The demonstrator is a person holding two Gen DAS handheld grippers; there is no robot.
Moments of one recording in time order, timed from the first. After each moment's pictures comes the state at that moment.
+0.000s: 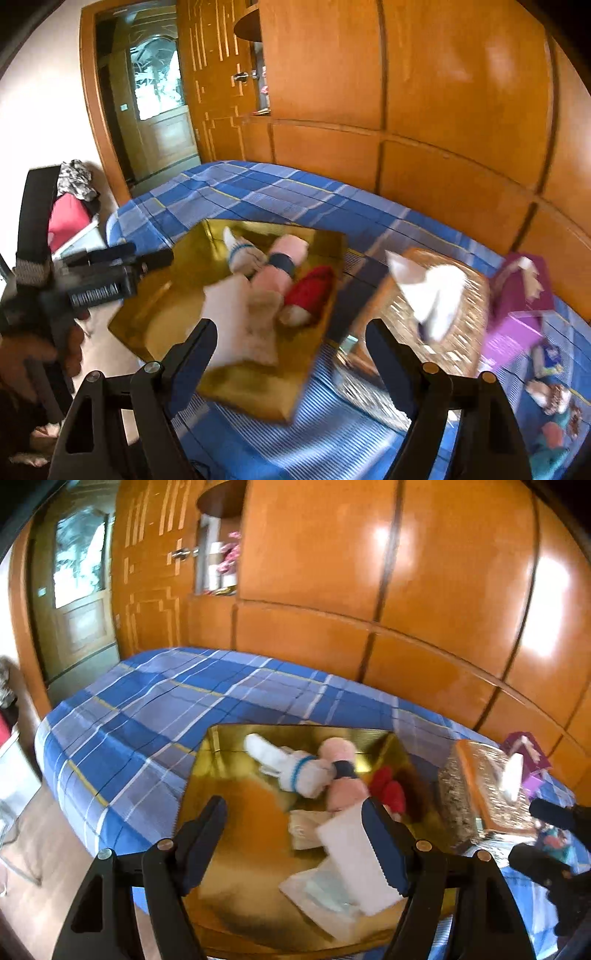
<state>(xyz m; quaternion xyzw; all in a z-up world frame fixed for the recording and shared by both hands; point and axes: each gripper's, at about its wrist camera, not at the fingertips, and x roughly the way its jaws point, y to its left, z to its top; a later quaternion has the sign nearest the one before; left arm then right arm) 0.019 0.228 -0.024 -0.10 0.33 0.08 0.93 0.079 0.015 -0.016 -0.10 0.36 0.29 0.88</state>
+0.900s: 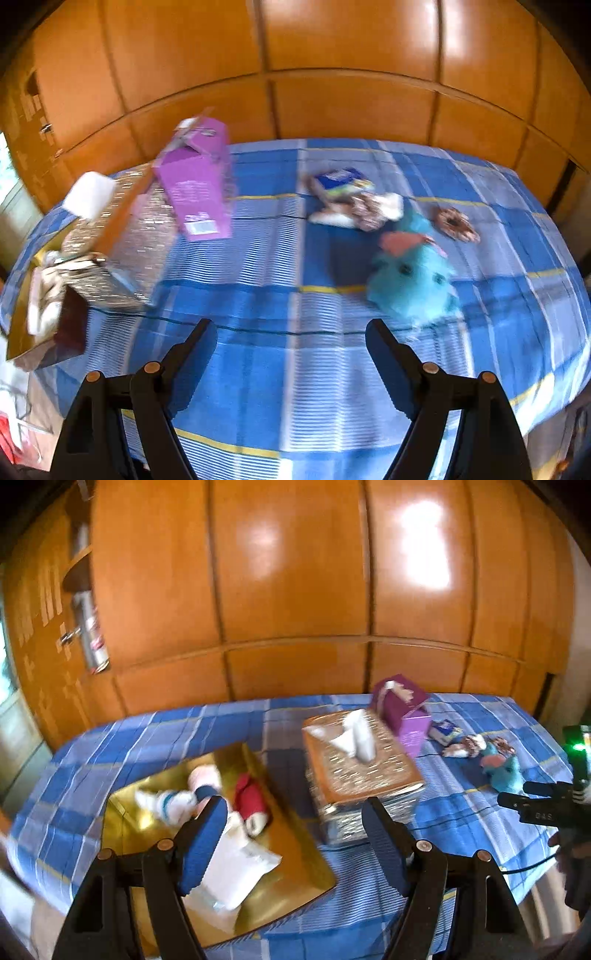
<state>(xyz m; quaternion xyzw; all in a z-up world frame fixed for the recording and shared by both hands) -0.003 0.083 0.017 0.06 0.31 -0.10 0.95 0.041 -0.233 -0.067 0.04 0.44 -0.04 0.90</state>
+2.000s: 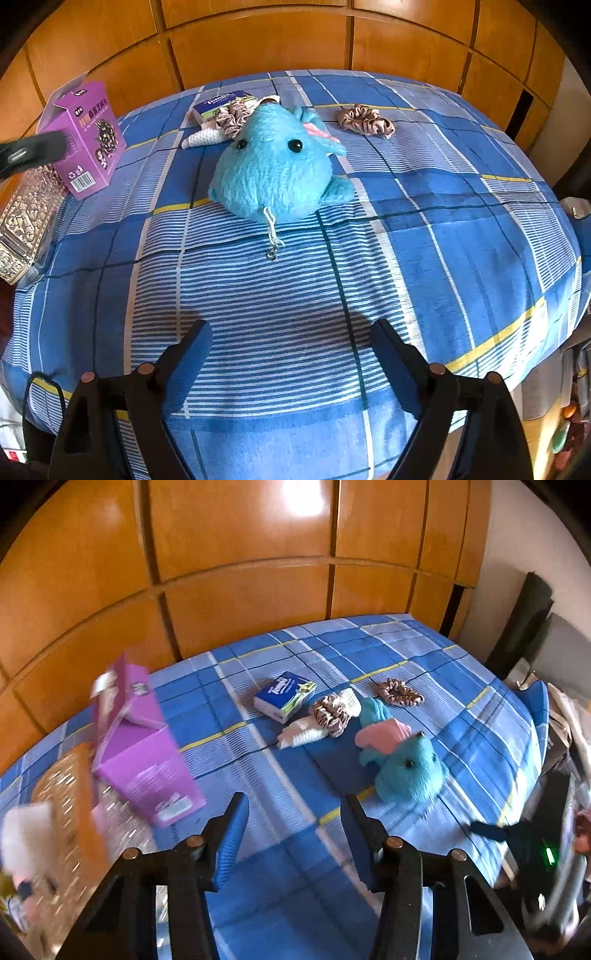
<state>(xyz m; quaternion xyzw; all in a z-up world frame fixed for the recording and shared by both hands) 0.102 -0.185 -0.047 0.14 0.41 -0.30 0.85 0.012 -0.311 -0.138 0.08 0.50 -0.12 0.85</state>
